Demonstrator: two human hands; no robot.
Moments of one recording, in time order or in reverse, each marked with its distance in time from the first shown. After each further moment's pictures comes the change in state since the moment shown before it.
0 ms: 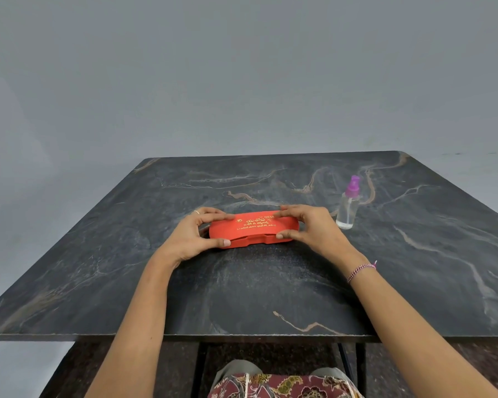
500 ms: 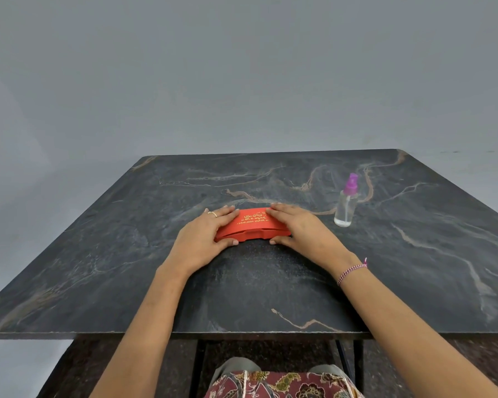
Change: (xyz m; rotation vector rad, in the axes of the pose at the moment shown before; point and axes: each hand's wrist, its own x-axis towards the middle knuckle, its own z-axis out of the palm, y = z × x) left_hand 0.000 0.006 0.024 0.665 0.084 0.136; right_hand 0.003 -0.002 0.015 -0.397 -0.095 -0.153
